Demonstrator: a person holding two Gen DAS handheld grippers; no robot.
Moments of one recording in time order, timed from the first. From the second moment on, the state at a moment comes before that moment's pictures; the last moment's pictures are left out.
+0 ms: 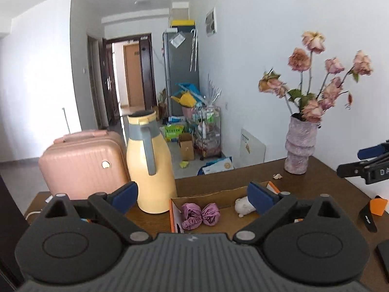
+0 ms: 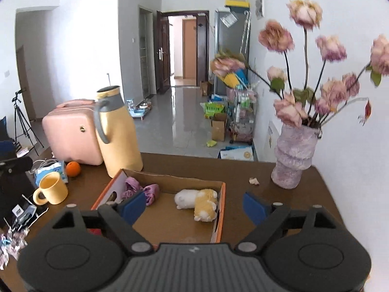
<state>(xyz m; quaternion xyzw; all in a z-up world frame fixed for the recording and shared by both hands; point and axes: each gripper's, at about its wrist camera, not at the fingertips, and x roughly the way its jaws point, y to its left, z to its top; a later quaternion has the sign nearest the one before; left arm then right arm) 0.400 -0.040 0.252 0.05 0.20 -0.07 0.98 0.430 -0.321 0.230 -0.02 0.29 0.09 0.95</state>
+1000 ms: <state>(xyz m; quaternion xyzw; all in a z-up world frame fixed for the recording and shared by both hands) 0.069 0.027 0.035 0.02 0.05 -0.04 1.00 0.084 -0.282 0.005 0.07 0.06 0.12 0.99</state>
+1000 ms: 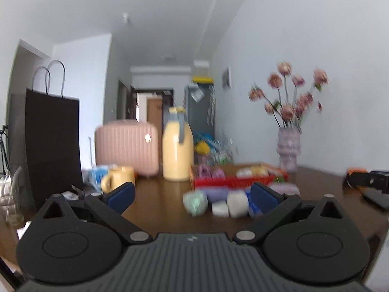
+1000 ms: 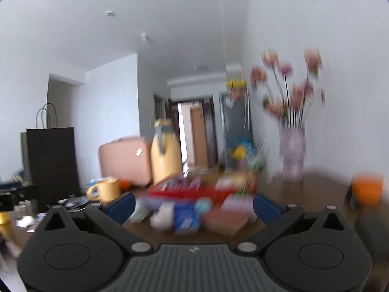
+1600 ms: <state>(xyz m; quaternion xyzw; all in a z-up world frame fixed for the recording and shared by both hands) 0.147 0.022 0.013 0.01 0.12 -0.01 0.99 0.134 -0.256 -0.023 0.00 0.10 0.10 0.99</state>
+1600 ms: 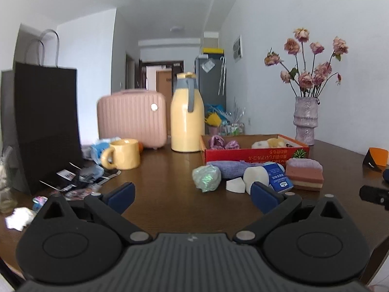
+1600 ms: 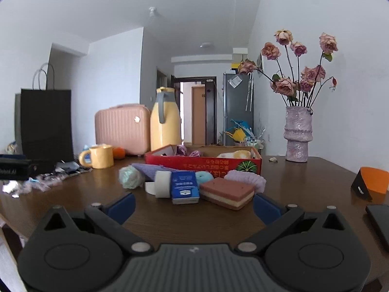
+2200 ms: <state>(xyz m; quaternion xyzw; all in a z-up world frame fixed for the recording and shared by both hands) 0.311 -0.104 0.000 -0.01 0.22 -0.08 0.97 0.351 -0.327 -0.044 0.18 0.28 0.09 0.94</state>
